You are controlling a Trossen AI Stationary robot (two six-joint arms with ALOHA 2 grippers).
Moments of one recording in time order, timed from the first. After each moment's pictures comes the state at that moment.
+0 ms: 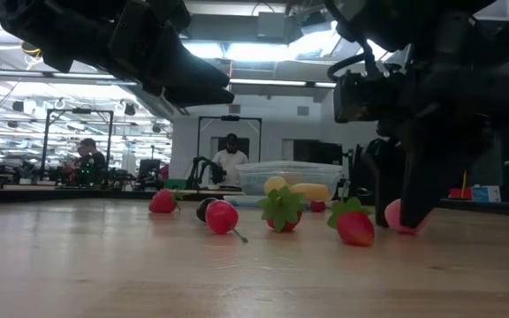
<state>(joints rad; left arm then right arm) -0.14 1.40 0.51 0.61 -0.17 -0.02 0.32 1.76 0.93 -0.35 0.00 0.42</state>
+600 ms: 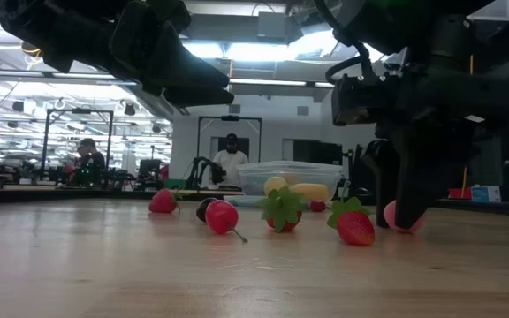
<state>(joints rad) -0.14 1.40 0.51 0.61 -0.17 -0.02 0.32 1.77 0.93 -0.38 -0.02 0.42</state>
